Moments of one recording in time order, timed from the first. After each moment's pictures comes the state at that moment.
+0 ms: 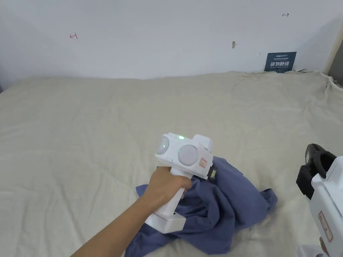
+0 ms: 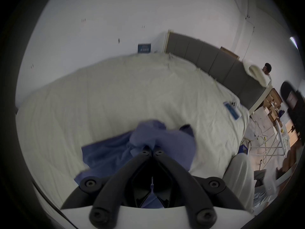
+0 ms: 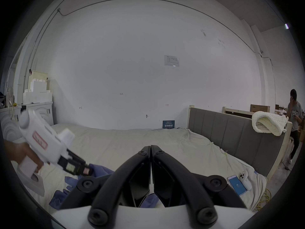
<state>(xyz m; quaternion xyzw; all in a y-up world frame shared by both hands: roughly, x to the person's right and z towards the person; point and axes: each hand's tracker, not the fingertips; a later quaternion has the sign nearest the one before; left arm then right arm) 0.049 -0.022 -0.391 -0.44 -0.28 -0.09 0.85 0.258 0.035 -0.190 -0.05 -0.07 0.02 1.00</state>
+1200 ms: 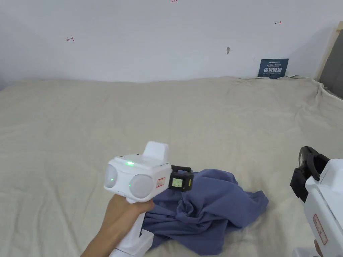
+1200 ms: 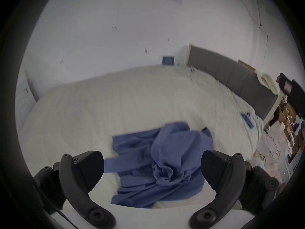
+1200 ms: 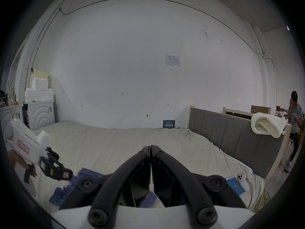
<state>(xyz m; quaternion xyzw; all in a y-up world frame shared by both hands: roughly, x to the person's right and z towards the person) -0.035 0.022 -0.310 -0.29 -0.18 -0.04 0.94 0.263 0.045 -0.177 -0.04 -0.07 0.03 1.00</state>
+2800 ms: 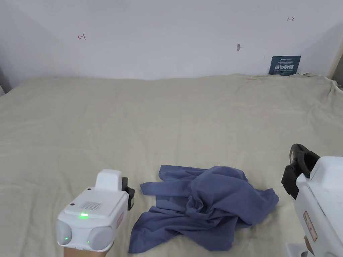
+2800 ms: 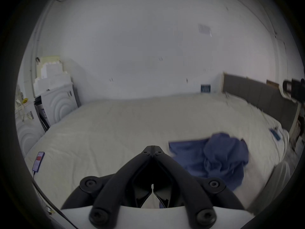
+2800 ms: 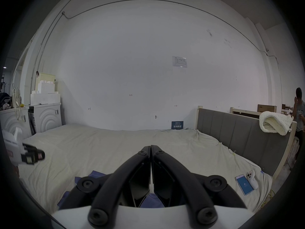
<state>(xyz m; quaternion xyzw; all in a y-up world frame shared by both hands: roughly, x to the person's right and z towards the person) -0.120 -0.033 -0.253 -0.28 -0.04 -0.05 0.96 0.231 0.046 -0.179 -0.04 -0.04 0.02 1.00</state>
